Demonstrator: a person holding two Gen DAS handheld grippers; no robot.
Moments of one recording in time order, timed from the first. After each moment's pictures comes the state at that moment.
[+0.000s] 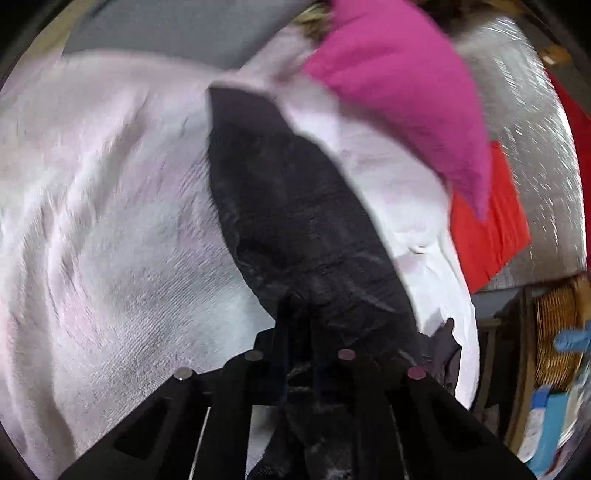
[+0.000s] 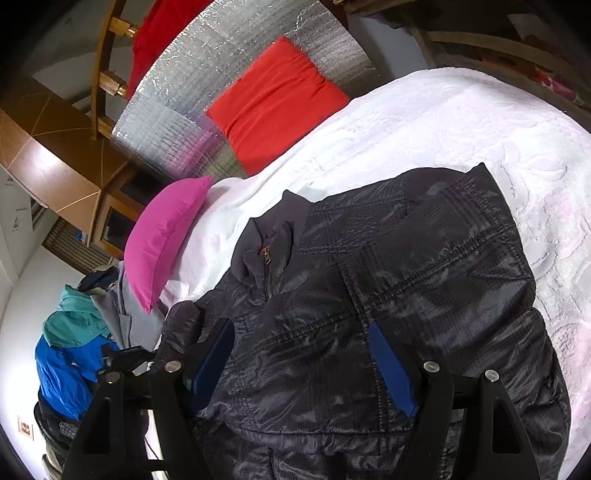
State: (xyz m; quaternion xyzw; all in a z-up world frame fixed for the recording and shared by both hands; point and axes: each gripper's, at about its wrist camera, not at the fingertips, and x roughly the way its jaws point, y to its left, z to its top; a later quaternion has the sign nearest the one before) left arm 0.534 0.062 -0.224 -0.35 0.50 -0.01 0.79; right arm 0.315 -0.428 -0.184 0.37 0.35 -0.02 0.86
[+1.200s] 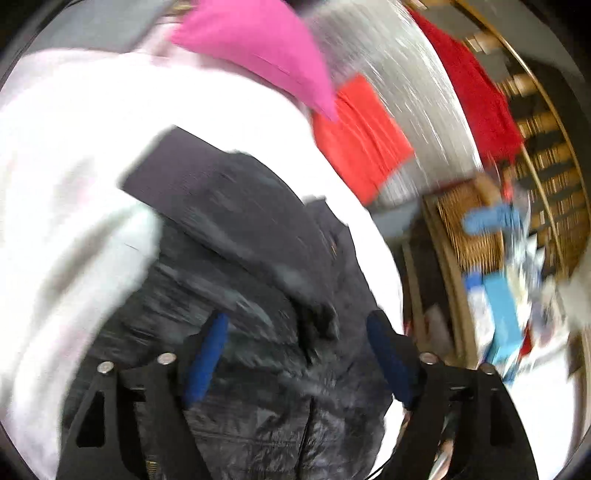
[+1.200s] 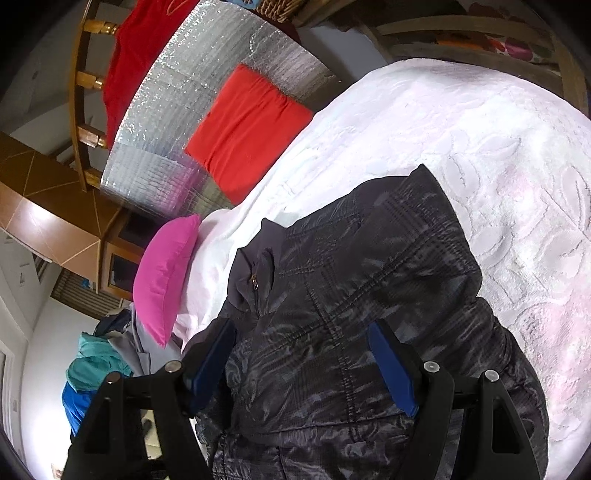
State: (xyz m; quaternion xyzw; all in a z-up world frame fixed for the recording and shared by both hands) left arm 0.391 0.002 -0.181 -0.38 0.46 -0.21 0.77; right arm 0.280 -0.471 -0.180 0.44 0.33 -0.04 0.83
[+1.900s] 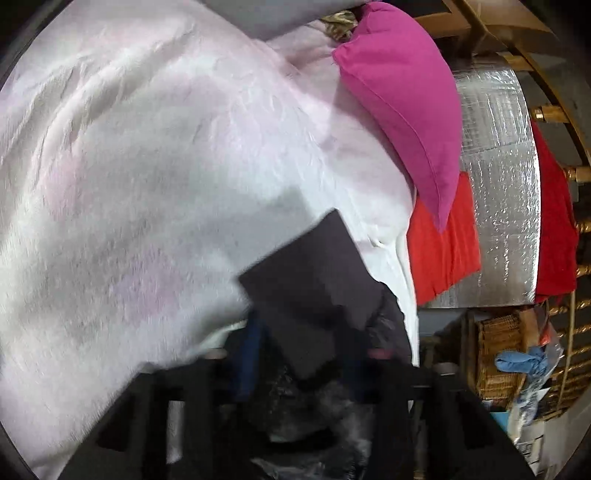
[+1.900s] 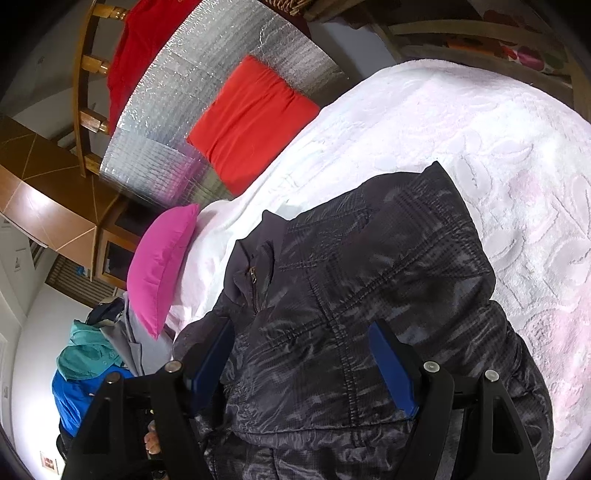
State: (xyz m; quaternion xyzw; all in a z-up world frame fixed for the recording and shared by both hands) left arm 0.484 0.058 -0.261 -0.49 0.46 -0.05 0.74; right arm 0.294 -0.462 -0.184 0.42 0.34 -0.04 0.84
